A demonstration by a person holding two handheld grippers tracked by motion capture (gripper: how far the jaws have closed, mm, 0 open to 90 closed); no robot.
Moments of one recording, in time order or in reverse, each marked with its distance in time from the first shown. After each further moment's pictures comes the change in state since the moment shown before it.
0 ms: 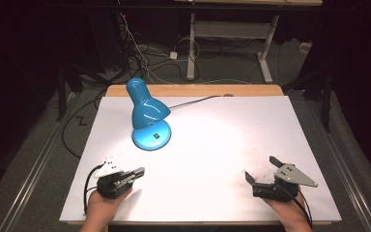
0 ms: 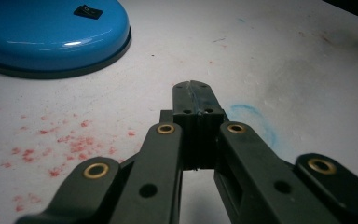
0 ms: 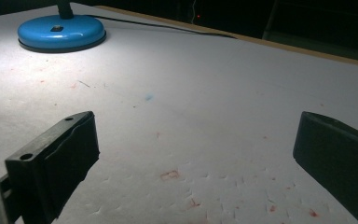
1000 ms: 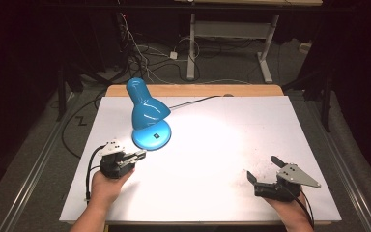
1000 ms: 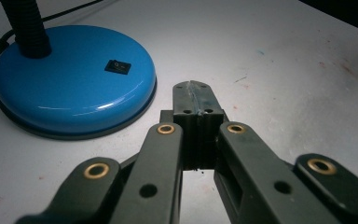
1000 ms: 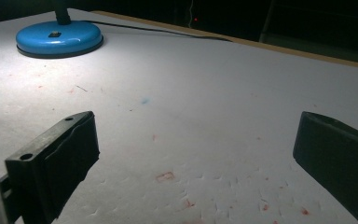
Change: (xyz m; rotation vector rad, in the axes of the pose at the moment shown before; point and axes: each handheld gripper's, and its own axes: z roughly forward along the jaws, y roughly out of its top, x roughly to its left) left arm 0.019 0.048 0.011 -0.007 0.035 0.002; right arm -0.003 0.000 -0.004 -0.012 -0.010 0.014
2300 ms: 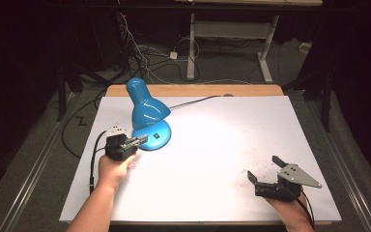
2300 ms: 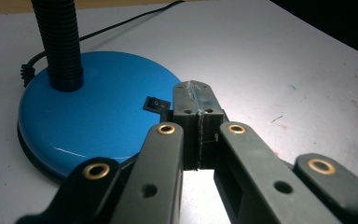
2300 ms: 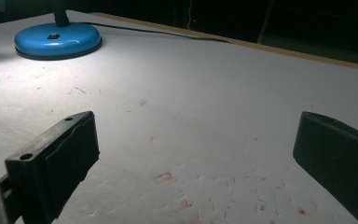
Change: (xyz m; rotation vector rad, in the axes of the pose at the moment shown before) left arm 0.038 0.020 0.033 -0.046 0.005 -0.074; right arm -0.001 0.000 -0.001 -0.004 -0.005 0.005
